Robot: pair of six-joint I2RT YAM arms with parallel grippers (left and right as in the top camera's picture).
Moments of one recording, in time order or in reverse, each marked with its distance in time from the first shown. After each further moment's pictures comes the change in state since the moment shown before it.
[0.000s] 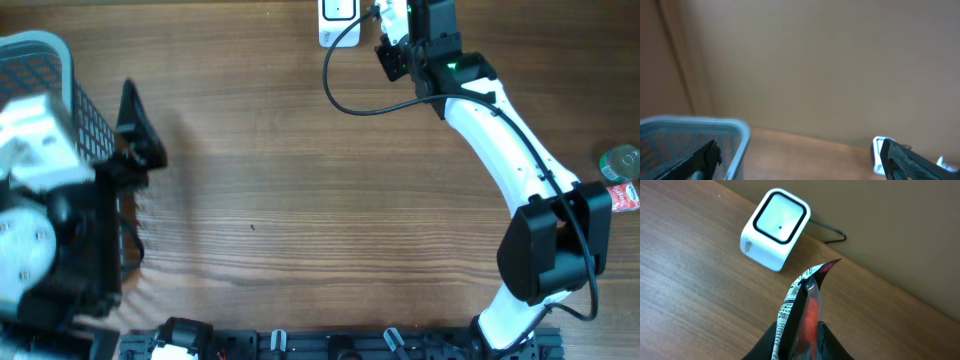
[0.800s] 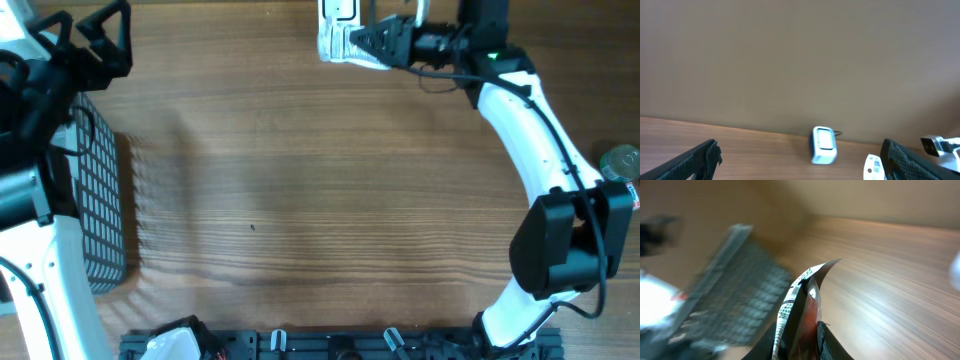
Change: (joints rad) left arm 0.569 0.481 0.080 0.282 1.004 -0.198; right arm -0.139 0.000 0.000 0.108 -1.019 0.553
